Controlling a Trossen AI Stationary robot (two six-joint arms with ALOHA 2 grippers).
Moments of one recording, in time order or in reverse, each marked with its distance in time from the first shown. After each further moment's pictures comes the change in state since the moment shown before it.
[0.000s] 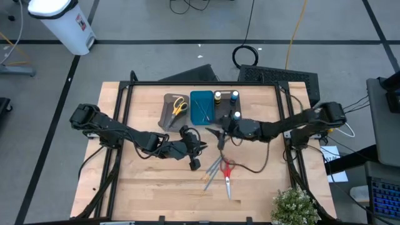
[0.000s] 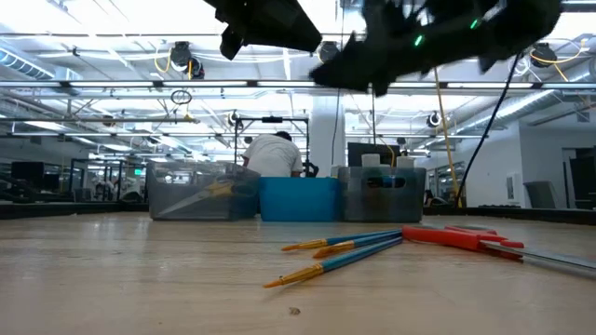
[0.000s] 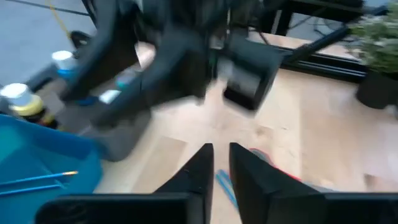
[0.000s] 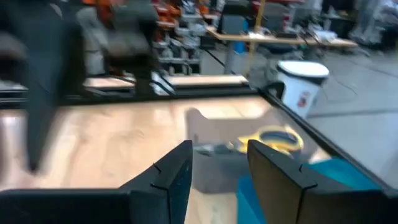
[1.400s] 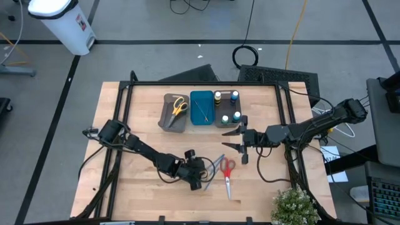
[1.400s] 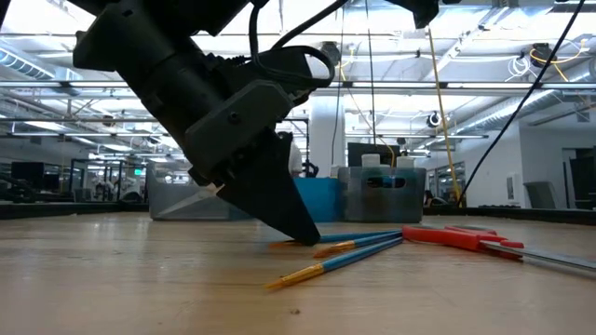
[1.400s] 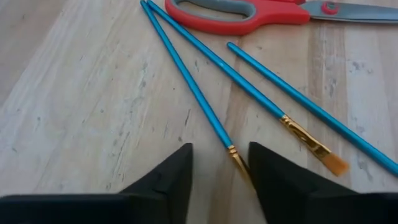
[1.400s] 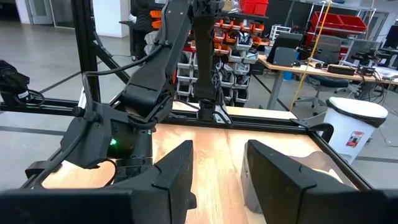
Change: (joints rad) left arm -0.094 0.442 0.003 -0.087 0.163 -0.166; right arm 0.247 -0.387 -0.001 -0.318 0.012 -0.057
